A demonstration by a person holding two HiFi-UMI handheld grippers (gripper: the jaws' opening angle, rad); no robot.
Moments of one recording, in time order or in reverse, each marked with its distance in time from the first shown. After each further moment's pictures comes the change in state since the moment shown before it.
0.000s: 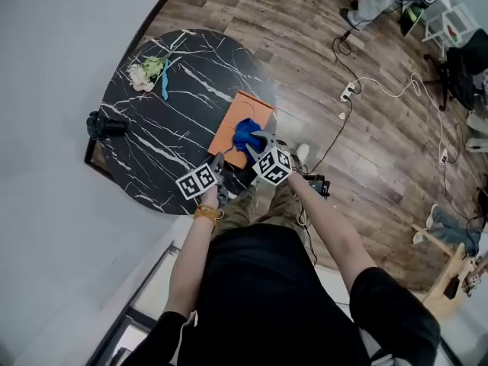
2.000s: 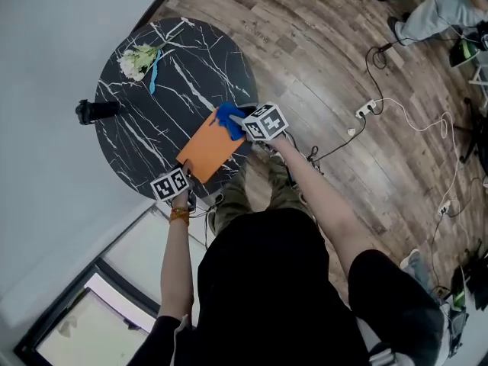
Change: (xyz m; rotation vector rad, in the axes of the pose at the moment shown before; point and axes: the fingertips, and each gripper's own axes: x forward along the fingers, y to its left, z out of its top) left arm 0.008 -0.008 -0.001 -0.039 0.068 0.502; right arm 0.037 -0.169 0.023 0.471 -0.005 0.581
